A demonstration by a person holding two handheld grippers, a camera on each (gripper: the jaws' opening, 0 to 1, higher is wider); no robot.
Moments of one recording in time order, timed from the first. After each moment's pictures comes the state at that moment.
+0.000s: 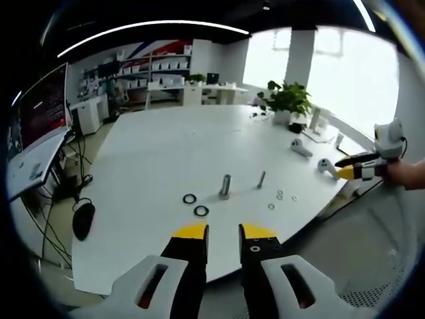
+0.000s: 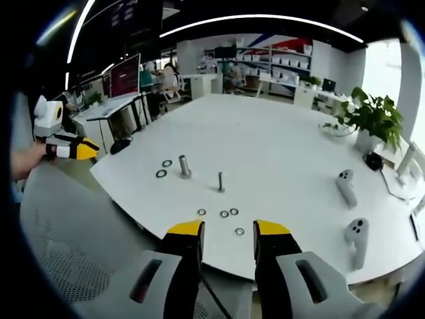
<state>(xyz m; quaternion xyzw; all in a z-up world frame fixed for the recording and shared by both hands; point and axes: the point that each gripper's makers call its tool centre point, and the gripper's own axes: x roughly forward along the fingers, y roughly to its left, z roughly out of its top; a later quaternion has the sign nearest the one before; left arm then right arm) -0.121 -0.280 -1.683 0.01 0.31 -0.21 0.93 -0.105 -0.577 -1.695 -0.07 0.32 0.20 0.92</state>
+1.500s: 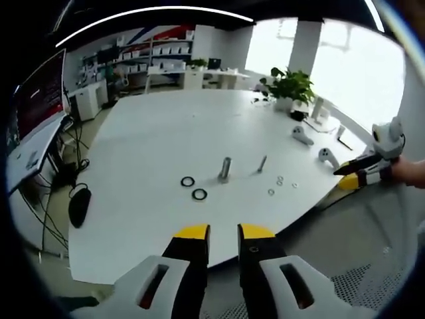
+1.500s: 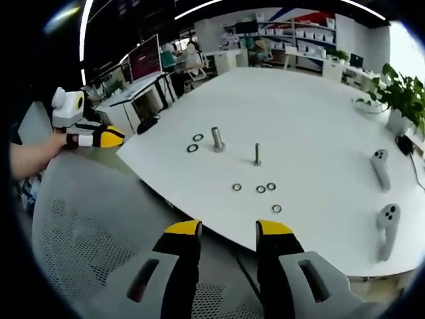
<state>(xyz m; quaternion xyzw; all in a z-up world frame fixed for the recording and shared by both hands) -0.129 -0.281 -1.706 0.01 0.37 -0.22 0.90 -0.132 -0.543 -1.718 -0.04 0.39 0.30 0.87</state>
